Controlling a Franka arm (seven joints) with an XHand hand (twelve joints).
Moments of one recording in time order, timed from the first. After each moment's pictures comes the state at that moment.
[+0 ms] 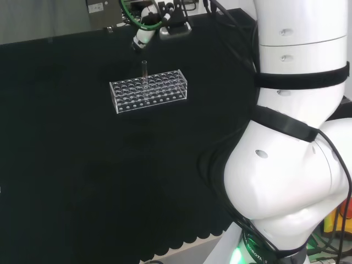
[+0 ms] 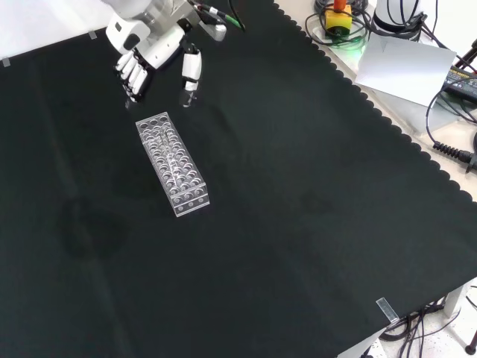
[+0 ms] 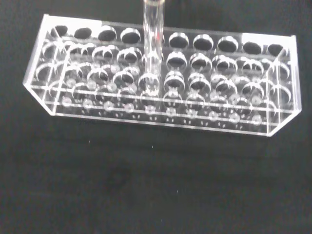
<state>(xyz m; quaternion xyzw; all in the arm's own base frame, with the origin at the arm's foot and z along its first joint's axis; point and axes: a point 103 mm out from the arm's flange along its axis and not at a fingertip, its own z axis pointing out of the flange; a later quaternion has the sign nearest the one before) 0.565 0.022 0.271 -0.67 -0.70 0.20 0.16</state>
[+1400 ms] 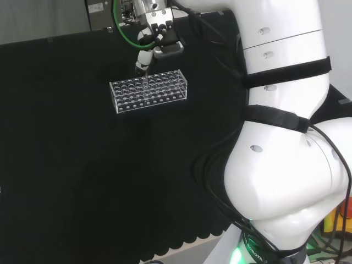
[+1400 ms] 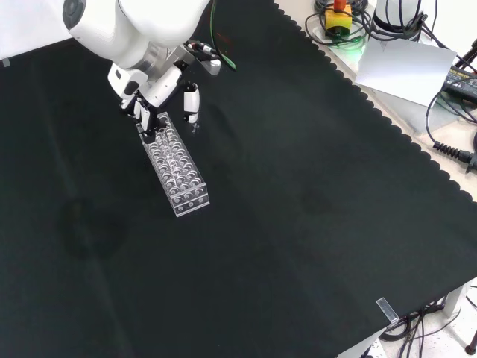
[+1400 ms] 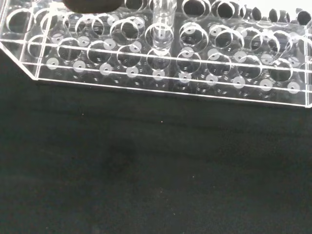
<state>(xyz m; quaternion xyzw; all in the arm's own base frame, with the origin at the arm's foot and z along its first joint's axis) 0.582 0.034 0.206 -0.66 -0.69 0.23 0.19</state>
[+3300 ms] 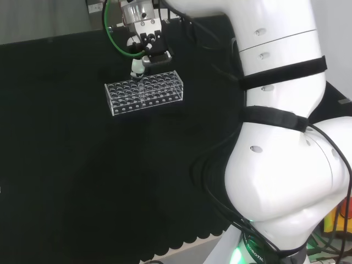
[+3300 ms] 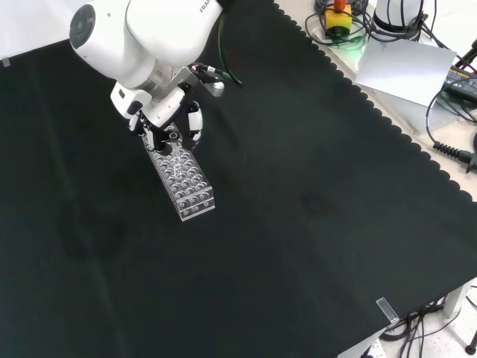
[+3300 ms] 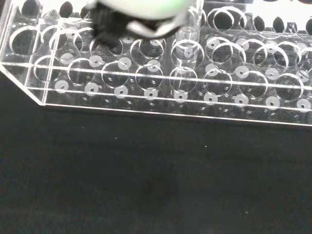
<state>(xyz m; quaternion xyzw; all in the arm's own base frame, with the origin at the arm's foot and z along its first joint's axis) 0.595 0.067 0.181 -0.66 -0.70 0.20 0.18</state>
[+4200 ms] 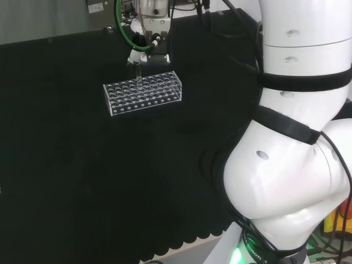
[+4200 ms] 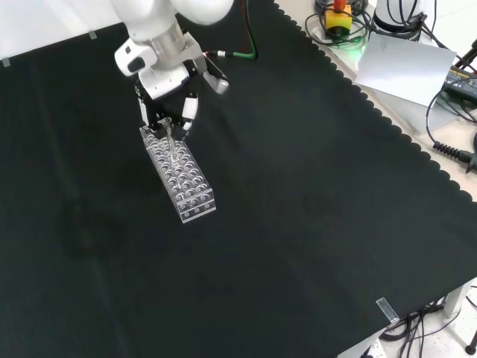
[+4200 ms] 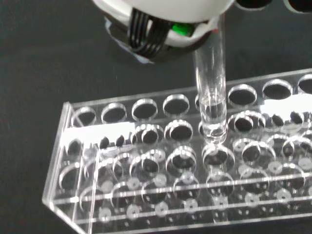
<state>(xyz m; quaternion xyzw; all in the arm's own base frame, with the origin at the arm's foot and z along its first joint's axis) 0.597 0.067 0.210 -0.73 -0.67 0.01 0.13</state>
